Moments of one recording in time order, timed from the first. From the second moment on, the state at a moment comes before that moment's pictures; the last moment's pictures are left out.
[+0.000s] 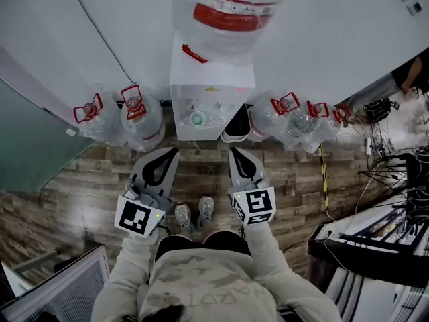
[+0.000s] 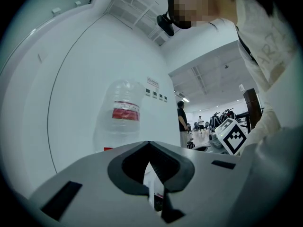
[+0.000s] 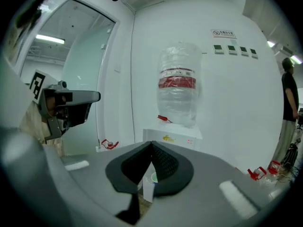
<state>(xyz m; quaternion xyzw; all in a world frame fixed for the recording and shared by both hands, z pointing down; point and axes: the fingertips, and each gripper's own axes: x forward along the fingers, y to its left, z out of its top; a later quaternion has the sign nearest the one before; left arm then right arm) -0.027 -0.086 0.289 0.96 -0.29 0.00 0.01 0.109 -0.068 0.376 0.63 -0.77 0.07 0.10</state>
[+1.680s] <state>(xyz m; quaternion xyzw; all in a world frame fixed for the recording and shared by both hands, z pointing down) -0.024 -0.043 0.217 0.96 -0.27 -0.03 -0.07 0.117 -0.008 0.269 0.66 -0.75 -0.01 0.03</state>
